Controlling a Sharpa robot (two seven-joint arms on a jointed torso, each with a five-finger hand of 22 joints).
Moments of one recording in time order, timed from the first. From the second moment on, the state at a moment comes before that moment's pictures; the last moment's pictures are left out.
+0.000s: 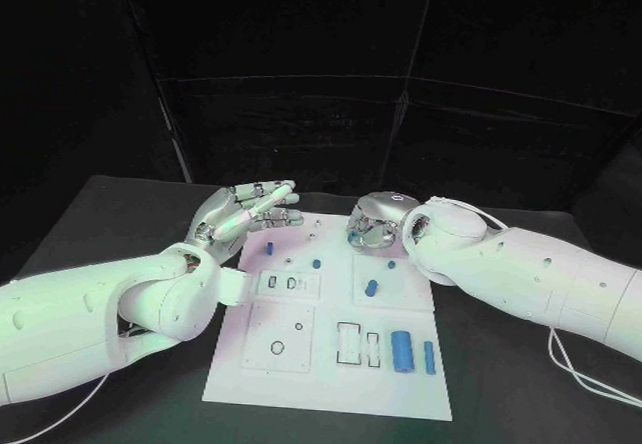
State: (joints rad) left arm 1.17 -0.89 -0.07 1.66 0.04 -0.39 0.61; left_hand 1.27 0.07 -0.01 0.07 0.04 0.80 0.21 0.08 0.06 0.86 0.20 0.14 0.06 0.98 0.16 0.21 0.12 0.17 0.88 0.27 0.23 0.12; right arm 1.25 -0.51 -0.03 1.16 -1.58 -0.19 -0.05; right_hand 1.25 0.05 0.35 -0.26 0.17 1.06 0.16 0.08 0.07 1.22 0.07 0.14 0.08 1.47 -0.01 1.32 1.05 0.17 1.13 0.10 1.14 0.71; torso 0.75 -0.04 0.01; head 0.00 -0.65
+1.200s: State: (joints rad) left arm 1.18 -0.88 -0.07 1.66 0.04 -0.39 0.61; left_hand 1.27 0.07 -0.01 0.07 0.04 0.80 0.21 0.08 0.06 0.86 0.20 0.14 0.06 0.98 0.16 0.21 0.12 0.17 0.88 0.27 0.23 0.12; right arm 1.26 -0.32 -0.03 0.96 -1.54 -0.31 -0.03; right_hand 1.26 0.04 0.37 -0.25 0.17 1.06 0.16 0.07 0.07 1.21 0.08 0.14 0.08 1.47 -0.01 1.32 1.06 0.17 1.13 0.10 1.15 0.72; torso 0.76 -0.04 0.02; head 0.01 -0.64
